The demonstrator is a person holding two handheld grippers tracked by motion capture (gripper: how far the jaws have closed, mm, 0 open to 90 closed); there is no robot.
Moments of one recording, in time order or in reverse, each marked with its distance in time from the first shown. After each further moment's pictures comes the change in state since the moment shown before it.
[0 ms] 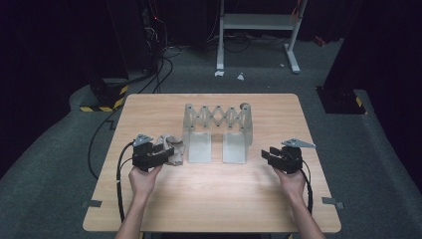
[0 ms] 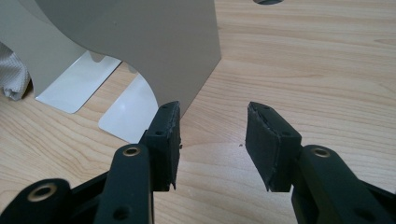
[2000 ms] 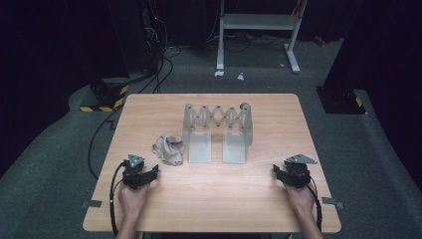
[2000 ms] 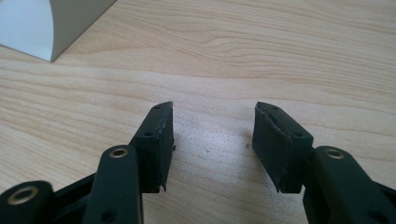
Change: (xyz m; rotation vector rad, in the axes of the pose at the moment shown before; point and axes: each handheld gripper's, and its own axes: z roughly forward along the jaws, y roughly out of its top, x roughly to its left) left arm 0.038 -0.074 0.007 0.093 0.293 0.061; right arm -0.021 -0.055 -0.003 0.103 -0.227 -0.084
